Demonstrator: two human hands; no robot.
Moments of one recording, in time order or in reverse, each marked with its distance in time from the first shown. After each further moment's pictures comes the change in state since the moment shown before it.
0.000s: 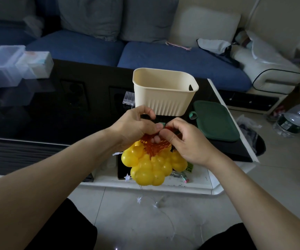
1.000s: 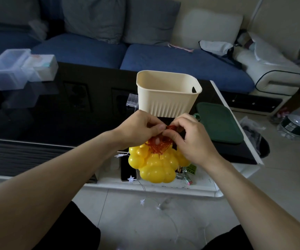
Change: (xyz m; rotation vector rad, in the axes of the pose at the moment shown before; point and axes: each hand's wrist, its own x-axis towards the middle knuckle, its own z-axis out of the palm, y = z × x) left_hand 0.010 -0.003 -0.009 0.651 -0.028 0.193; right_hand 0.011 0.019 0.009 -0.174 0.263 -0.174
